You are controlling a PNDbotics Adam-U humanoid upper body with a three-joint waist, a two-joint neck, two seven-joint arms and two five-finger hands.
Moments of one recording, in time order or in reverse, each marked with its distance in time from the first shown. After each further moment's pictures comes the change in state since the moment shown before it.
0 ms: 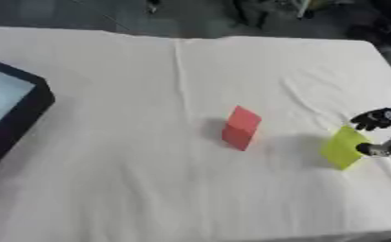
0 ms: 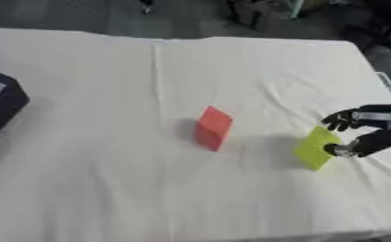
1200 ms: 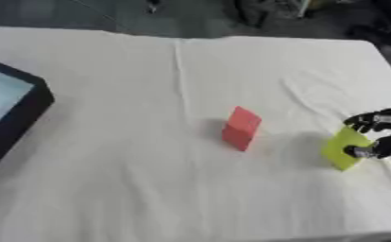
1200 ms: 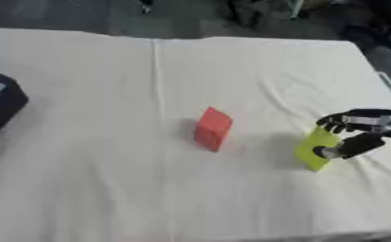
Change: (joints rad) left arm -0.009 -0.002 0.000 -0.002 0.000 0.001 -0.002; right arm -0.017 0.042 0.036 0.015 0.120 0.101 -0.030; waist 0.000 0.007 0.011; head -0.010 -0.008
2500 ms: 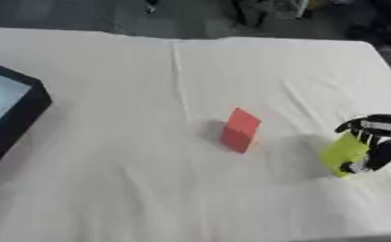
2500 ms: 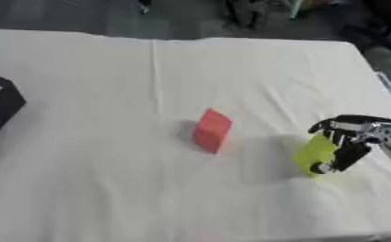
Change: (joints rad) left arm -0.002 -0.007 0.000 0.000 0.002 0.008 -0.002; right arm -0.019 0.049 0.026 0.014 0.042 0.043 -0.118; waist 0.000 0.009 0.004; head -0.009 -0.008
